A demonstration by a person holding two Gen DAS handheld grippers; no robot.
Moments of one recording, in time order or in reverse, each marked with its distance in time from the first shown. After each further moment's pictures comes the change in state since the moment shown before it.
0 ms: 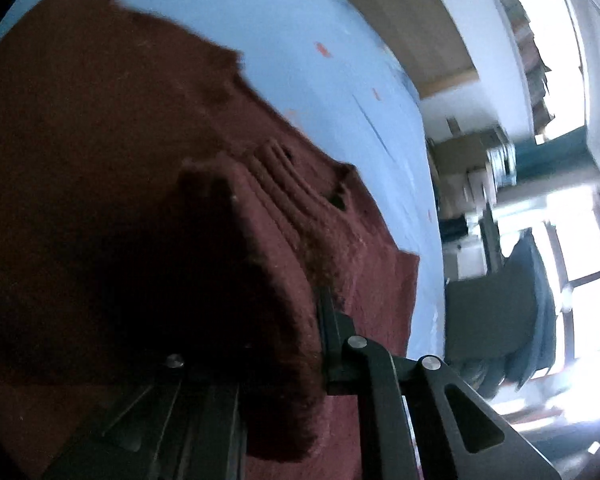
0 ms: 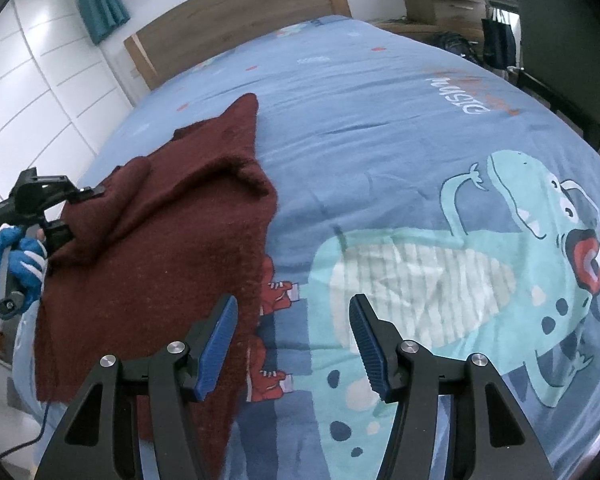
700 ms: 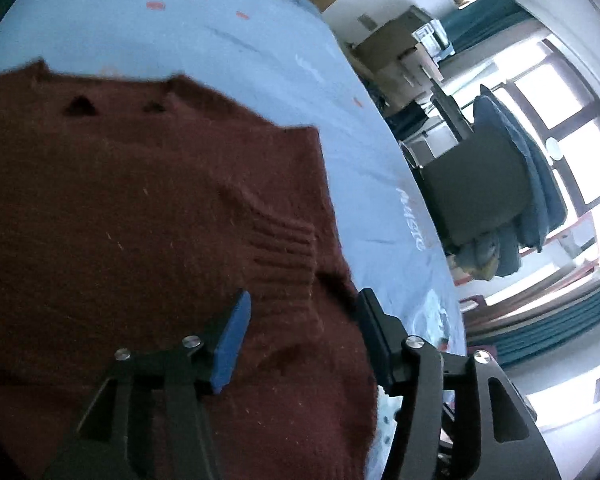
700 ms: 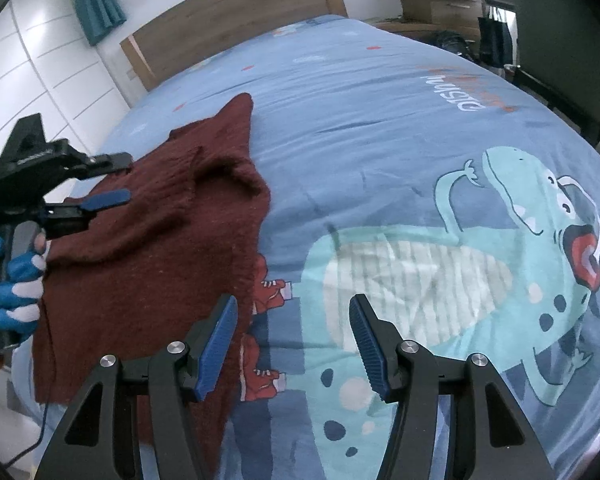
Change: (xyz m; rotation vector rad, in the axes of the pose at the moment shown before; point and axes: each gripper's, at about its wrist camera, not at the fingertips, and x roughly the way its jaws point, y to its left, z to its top) left arm 0.047 -0.097 -0.091 0.420 0.174 -0.032; right arm 0.000 -0.002 -0.001 0.005 -0.002 -0.008
